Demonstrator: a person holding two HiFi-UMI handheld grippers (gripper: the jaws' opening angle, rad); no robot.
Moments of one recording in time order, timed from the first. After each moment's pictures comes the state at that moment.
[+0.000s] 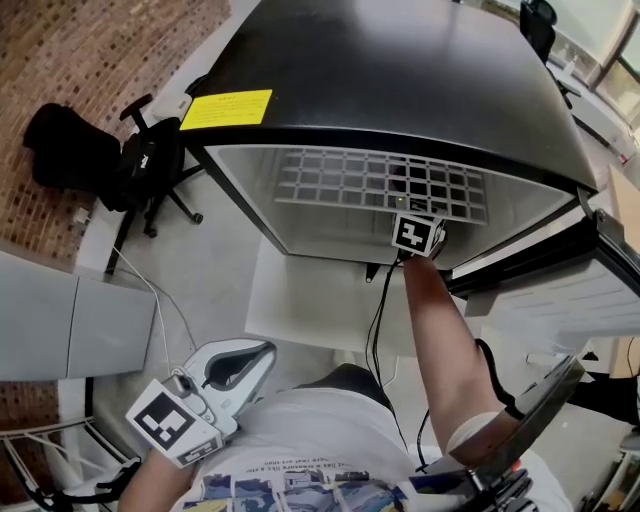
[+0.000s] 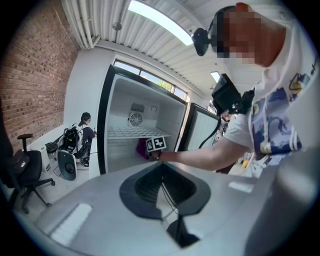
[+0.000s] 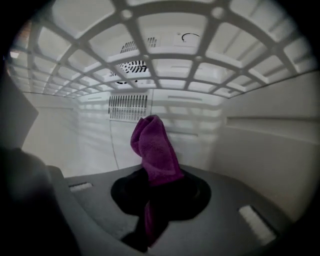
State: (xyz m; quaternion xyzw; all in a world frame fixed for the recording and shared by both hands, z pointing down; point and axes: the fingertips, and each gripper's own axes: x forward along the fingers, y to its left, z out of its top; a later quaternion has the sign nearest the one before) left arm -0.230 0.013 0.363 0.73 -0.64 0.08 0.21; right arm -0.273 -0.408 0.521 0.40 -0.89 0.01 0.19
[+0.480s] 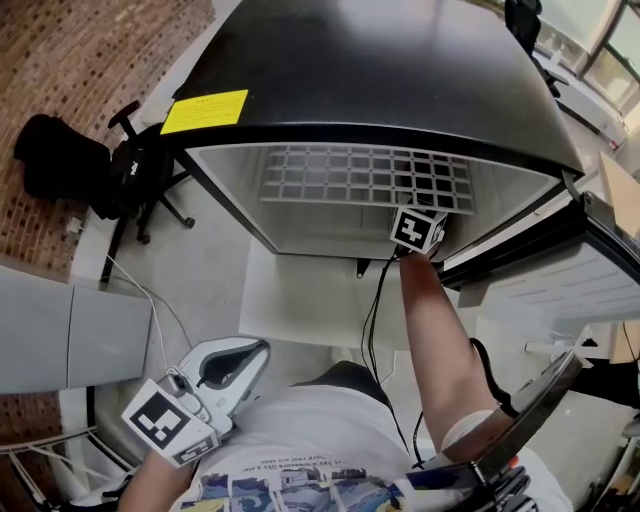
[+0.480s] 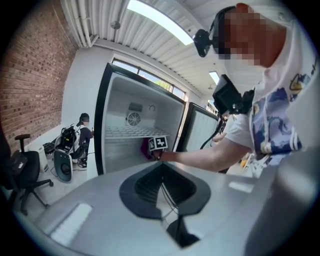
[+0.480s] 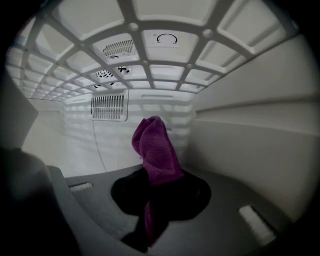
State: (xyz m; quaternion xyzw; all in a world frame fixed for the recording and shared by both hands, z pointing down) left arm -0.228 0.010 0.363 0.74 -0.63 0.09 0.21; right arm -0.235 -0.422 0.511 0.46 -0.87 0.03 0.18
